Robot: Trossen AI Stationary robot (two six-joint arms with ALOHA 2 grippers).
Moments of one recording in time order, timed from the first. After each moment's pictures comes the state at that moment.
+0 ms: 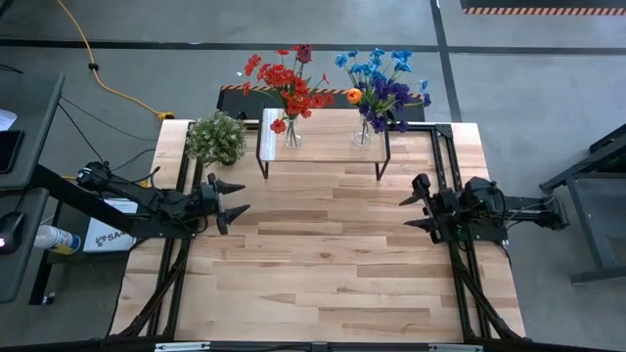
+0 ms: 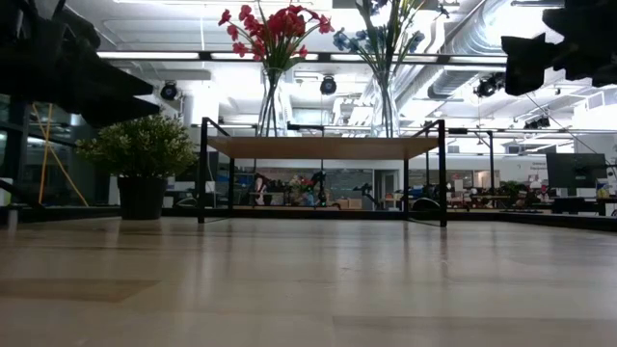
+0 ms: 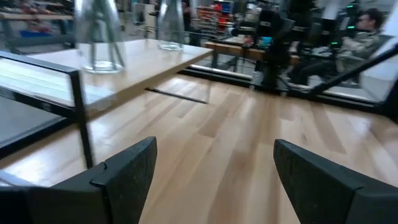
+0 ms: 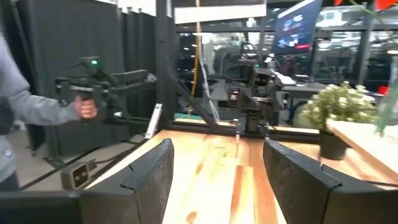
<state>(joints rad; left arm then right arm) -0.37 0.14 0.02 0.04 -0.71 -0.15 -0.04 0.01 0.05 0.11 -0.28 0.02</state>
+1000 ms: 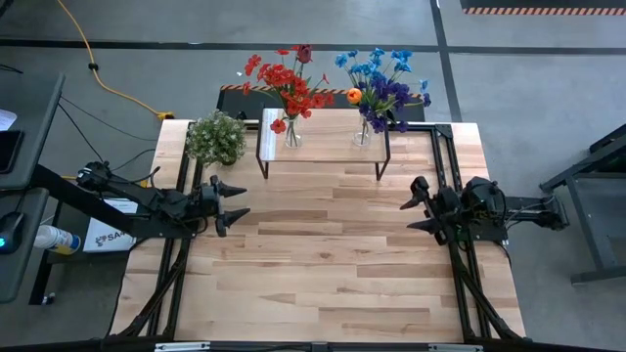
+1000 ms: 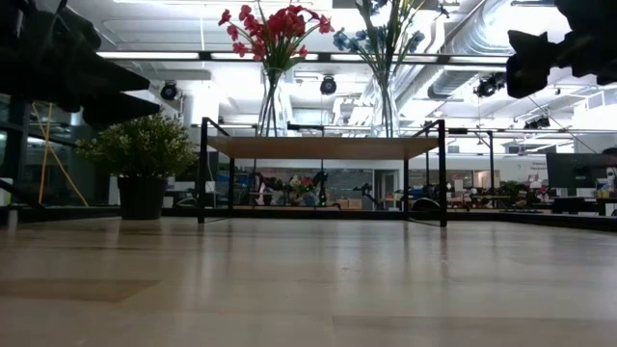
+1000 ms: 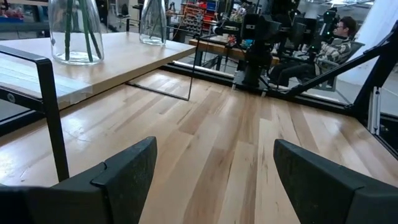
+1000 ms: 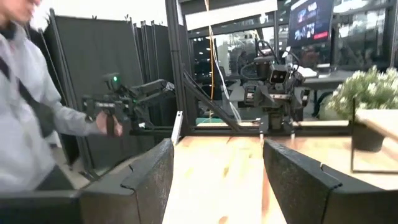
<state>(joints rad) -0.37 0.14 0.02 0.04 -0.63 -0.21 -0.04 0.01 0.05 0.13 -0.35 0.15</state>
